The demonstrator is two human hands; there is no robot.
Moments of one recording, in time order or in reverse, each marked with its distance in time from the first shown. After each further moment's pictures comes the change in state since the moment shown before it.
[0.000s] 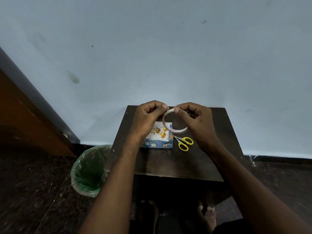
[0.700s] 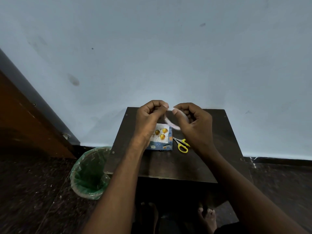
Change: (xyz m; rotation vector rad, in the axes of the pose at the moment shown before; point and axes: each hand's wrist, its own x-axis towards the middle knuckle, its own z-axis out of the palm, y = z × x) left_hand 0.009 -0.013 0.015 -0.241 0.095 -0.037; right_hand -0.006 -0.003 0.012 -0.124 0.171 -0.147
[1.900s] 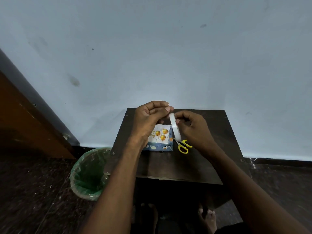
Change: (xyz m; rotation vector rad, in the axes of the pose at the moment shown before) left_hand -0.004 0.012 -0.006 -0.050 -0.077 -0.082; right_hand 0.004 0.022 -0.008 -0.086 -0.306 0.225
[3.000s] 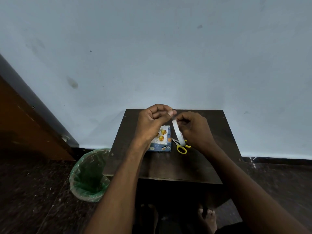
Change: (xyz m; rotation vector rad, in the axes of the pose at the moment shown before) left_hand 0.000 -0.013 0.007 0.108 -0.063 0.096; right_hand 0.006 0.012 -0.005 -0.340 0.043 -0.067
